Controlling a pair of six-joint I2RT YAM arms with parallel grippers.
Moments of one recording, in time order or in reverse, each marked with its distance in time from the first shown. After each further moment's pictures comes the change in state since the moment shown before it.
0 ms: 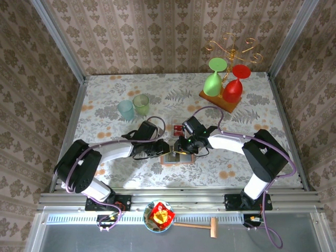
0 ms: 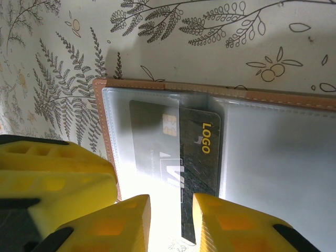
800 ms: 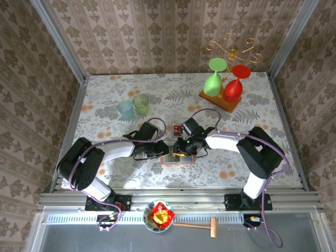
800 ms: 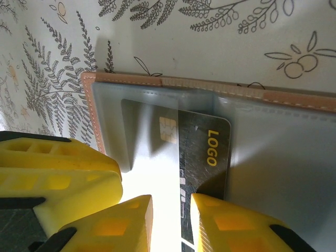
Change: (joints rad) left arm 0.000 0.028 0.000 -0.009 -0.008 0.008; right arm 0.003 0.057 -0.005 0.051 -0.048 0.003
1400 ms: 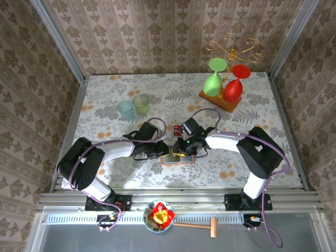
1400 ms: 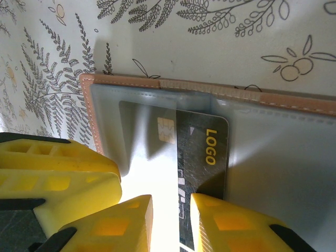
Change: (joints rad) left arm 0.000 0.002 0.000 -0.002 0.001 0.000; right arm 0.000 -0.001 -0.001 0.000 0.008 -0.003
